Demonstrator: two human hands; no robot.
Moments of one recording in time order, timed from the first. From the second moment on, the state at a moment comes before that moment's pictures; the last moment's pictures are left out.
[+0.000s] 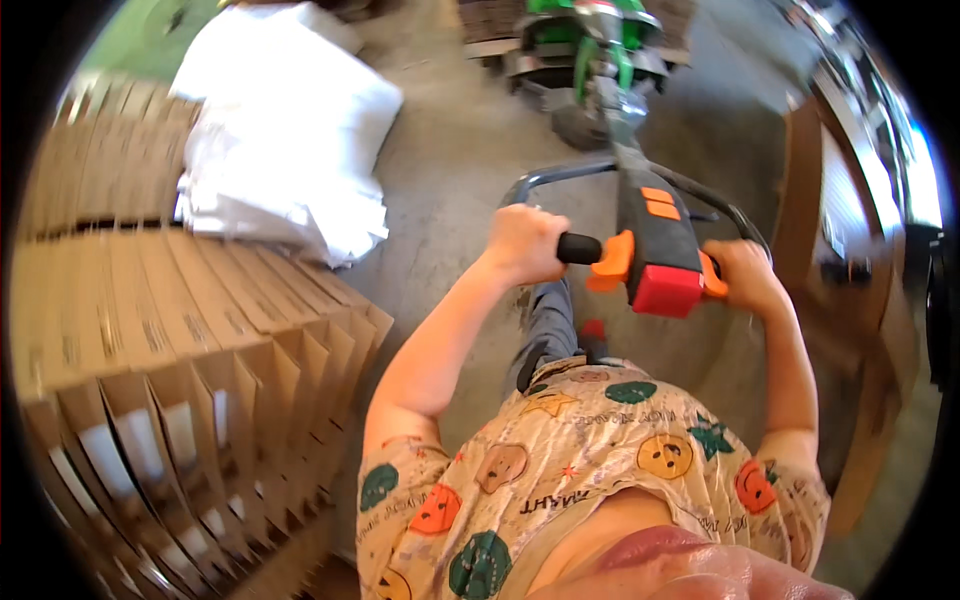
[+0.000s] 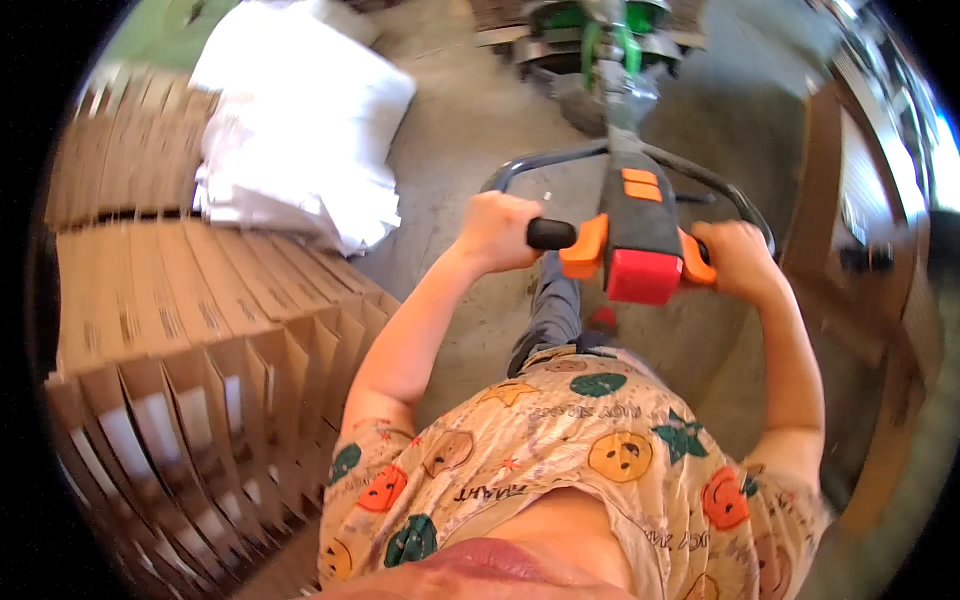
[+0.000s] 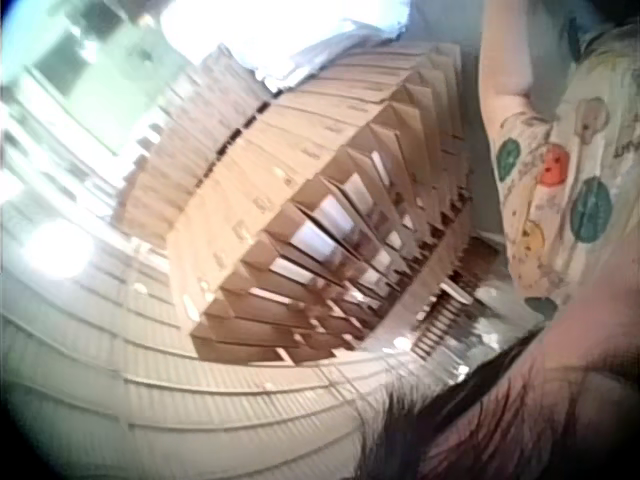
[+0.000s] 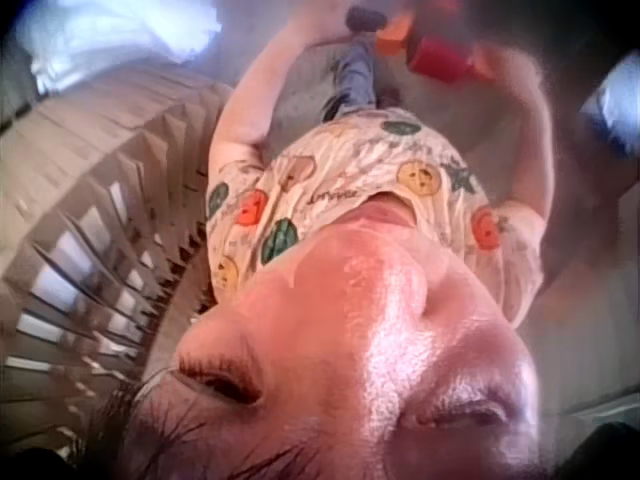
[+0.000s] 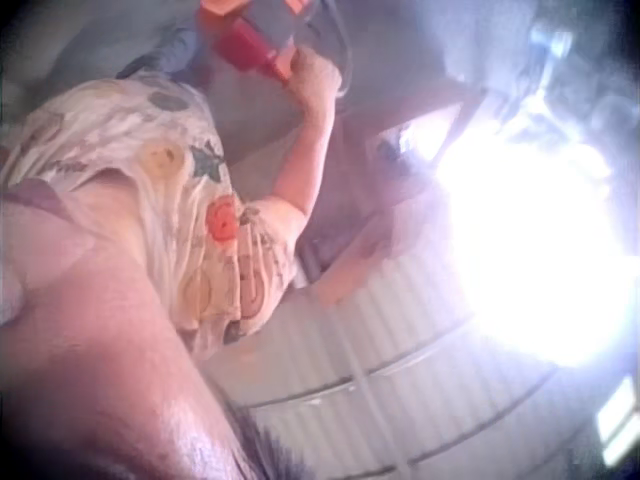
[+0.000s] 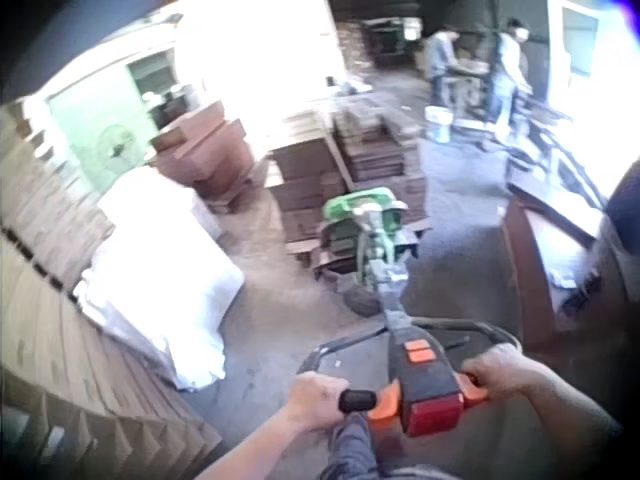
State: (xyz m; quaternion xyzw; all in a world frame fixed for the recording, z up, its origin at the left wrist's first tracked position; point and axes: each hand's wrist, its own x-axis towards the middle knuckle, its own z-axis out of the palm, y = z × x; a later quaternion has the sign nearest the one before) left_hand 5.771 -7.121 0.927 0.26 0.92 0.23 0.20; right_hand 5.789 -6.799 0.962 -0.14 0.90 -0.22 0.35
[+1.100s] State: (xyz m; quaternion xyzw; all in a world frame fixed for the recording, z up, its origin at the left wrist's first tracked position) left_hand 5.832 -7.082 0.904 0.12 0.95 0.24 0.16; right_hand 5.736 -6.772 0.893 -0.25 0.85 -0.21 0.42
